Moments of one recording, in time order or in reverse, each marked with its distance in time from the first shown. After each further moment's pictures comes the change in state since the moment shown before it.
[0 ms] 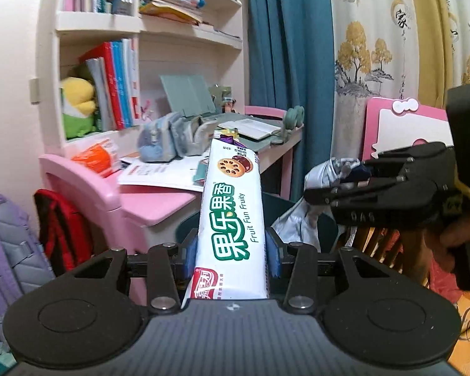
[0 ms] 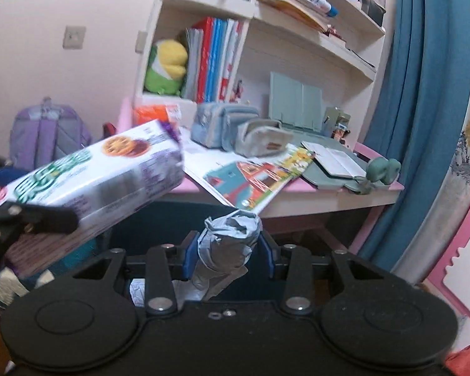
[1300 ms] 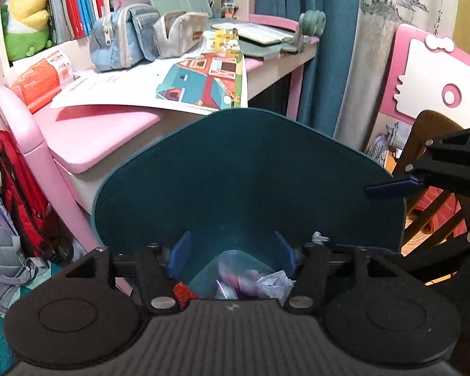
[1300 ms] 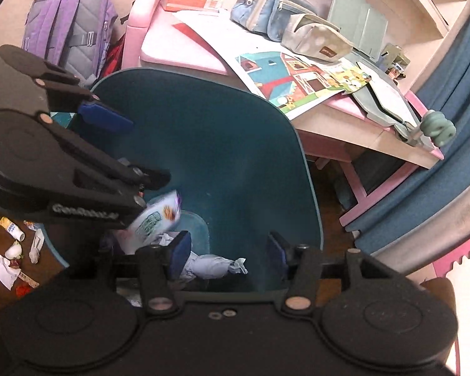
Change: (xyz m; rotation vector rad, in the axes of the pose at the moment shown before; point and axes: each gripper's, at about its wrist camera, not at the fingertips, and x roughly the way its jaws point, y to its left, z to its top) left arm 0.168 -0.014 -0.014 -0.034 0.332 0.006; right arm 0.081 0.005 -0.029 -0.215 0.388 0.102
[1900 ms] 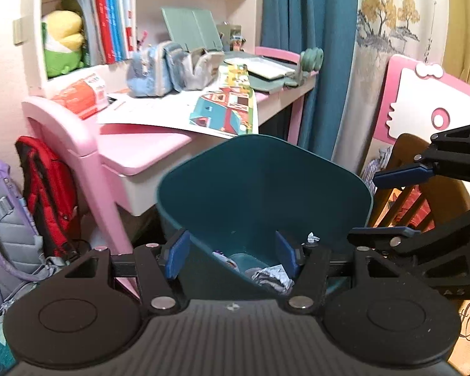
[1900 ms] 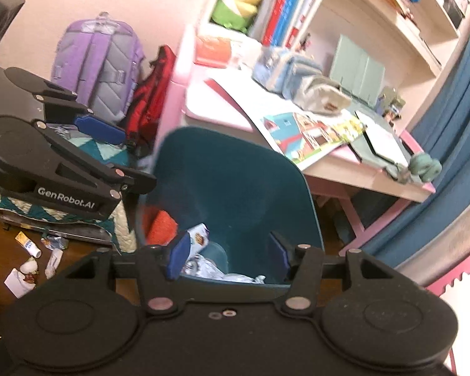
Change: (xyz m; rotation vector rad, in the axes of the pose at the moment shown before) left arm -0.093 0.024 -0.032 -0.024 -0.115 0.004; right arm -0.091 0.042 0.000 -0.046 -0.158 0.009
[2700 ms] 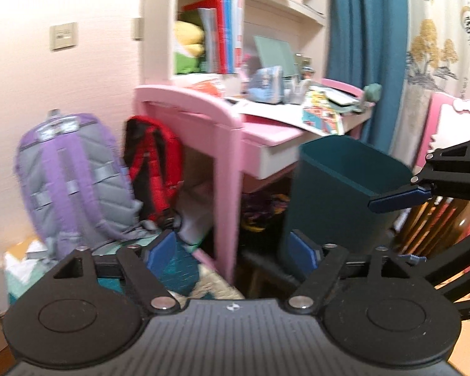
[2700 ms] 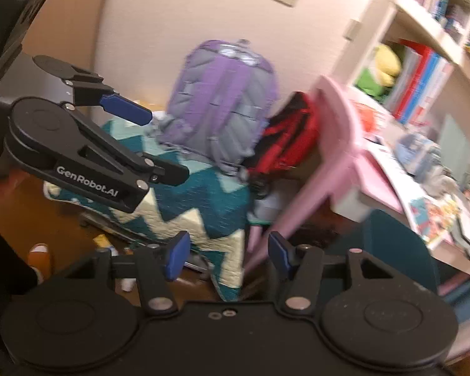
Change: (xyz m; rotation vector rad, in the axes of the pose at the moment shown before) left arm -0.167 0.121 -0.124 -0.126 -0.111 0.195; right arm -0.042 0.213 0.040 -0.219 -0.112 0.253
